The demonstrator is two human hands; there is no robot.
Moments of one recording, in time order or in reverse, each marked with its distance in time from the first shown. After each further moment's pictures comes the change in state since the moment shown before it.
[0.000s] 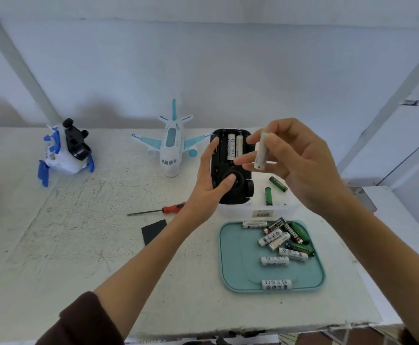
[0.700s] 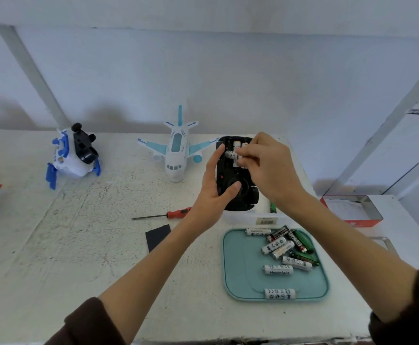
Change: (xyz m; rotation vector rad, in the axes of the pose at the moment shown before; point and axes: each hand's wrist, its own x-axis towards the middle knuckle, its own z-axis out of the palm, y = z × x) left_hand 0.002 -0.004 -0.001 -0.007 -0.019 0.025; right_hand 0.040 0.047 0.014 -0.961 0.118 -0.328
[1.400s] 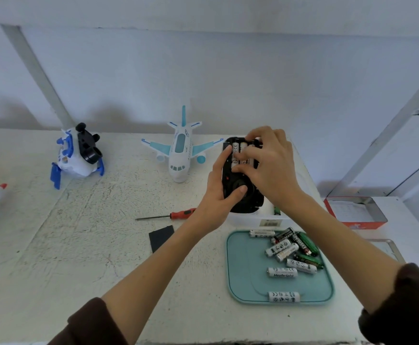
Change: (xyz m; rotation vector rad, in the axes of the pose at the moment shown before) left_hand 0.005 -0.012 -0.004 0.147 0.001 -0.017; right_hand 0.005 0.018 0.015 -0.238 0.051 -0.100
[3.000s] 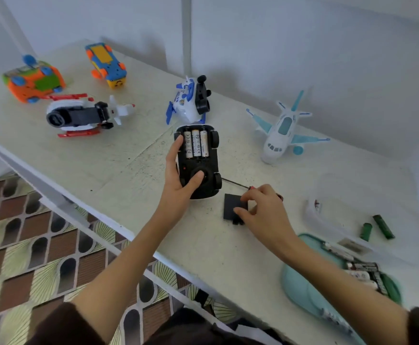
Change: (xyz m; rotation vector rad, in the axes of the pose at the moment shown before) left_hand -0.146 -0.011 -0.126 0.091 0.756 0.029; right_hand -0.070 -0.112 0.073 0.401 -0.723 0.133
